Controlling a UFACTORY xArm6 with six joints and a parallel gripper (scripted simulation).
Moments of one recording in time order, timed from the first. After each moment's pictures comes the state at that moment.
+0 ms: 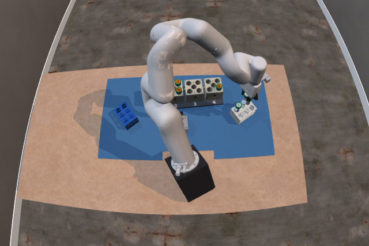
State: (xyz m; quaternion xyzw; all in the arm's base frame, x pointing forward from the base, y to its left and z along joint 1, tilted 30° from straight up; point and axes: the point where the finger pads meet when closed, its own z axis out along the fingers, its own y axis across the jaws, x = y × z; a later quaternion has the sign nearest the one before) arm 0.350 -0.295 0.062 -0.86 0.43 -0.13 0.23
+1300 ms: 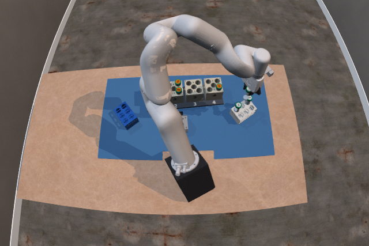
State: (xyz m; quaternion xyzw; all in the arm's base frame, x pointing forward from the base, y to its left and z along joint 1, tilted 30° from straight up) arm 0.326 -0.310 0.110 -0.86 0.43 -0.13 0.23
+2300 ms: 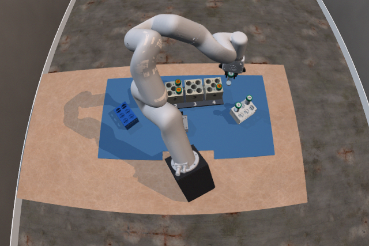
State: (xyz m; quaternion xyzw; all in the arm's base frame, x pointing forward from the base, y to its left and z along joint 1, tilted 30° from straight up) arm 0.393 -0.229 0.170 -0.96 0.06 -0.21 0.15
